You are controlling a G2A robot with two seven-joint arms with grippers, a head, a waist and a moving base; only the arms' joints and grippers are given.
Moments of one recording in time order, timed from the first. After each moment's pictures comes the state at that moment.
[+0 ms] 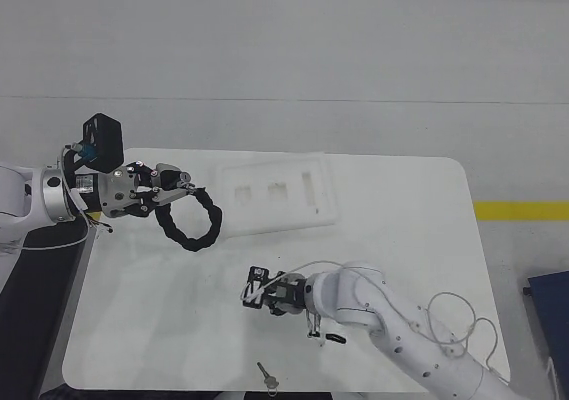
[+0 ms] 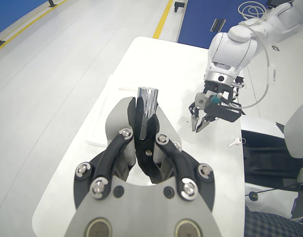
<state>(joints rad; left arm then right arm) 0.87 -0.54 -1.27 -1.68 0.33 -1.01 -0.54 -0.98 -1.22 0.72 -1.72 -1.09 -0.59 0.78</state>
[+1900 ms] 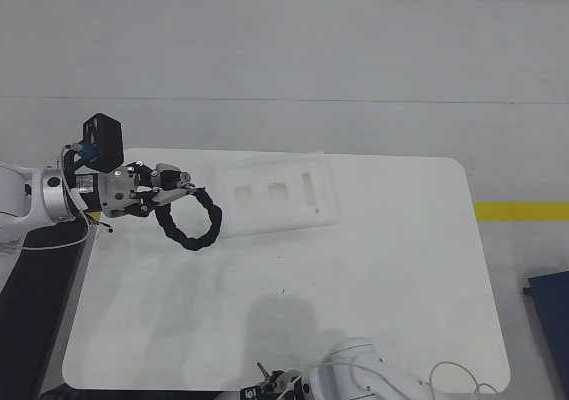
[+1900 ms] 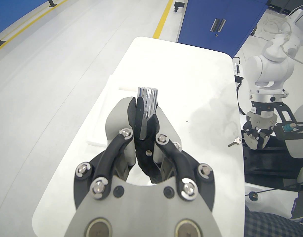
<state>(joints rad) 0.87 -0.54 -1.27 -1.68 0.33 -1.01 -0.54 -1.25 -1.15 0.61 -1.89 -1.14 -0.79 0.88</state>
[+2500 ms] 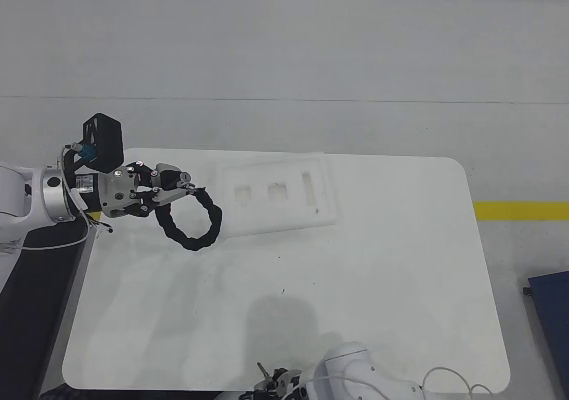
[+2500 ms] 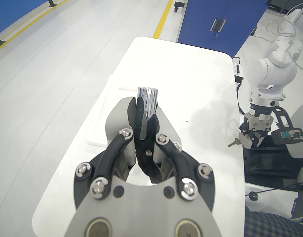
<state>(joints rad) 0.87 -0.54 -1.27 -1.68 0.33 -1.01 -0.54 -1.23 -1.14 0.55 -1.88 -1.28 -0.77 0.88</state>
